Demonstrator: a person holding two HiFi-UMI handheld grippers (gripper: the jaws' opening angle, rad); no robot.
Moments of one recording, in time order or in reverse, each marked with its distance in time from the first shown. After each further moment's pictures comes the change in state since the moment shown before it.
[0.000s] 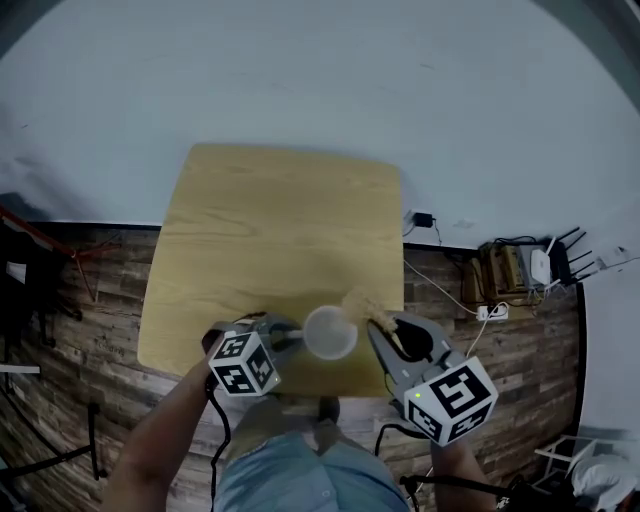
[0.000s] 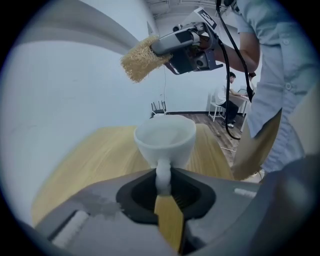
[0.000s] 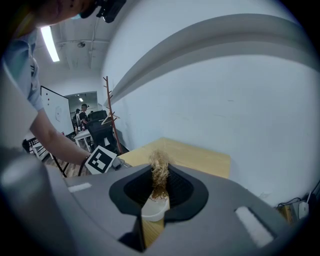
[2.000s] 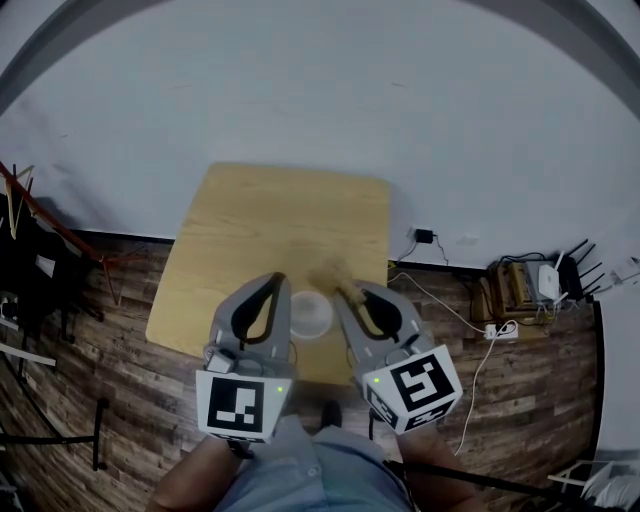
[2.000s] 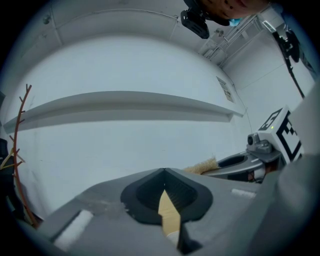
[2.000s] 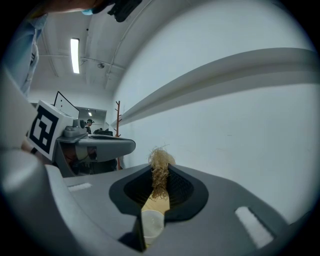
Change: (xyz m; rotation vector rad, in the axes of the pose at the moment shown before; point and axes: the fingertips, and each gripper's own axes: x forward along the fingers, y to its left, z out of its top) left arm -0.206 0.030 0.212 -0.511 -0.554 0.977; right arm -0.060 0.018 0.058 -0.093 -0.356 0.026
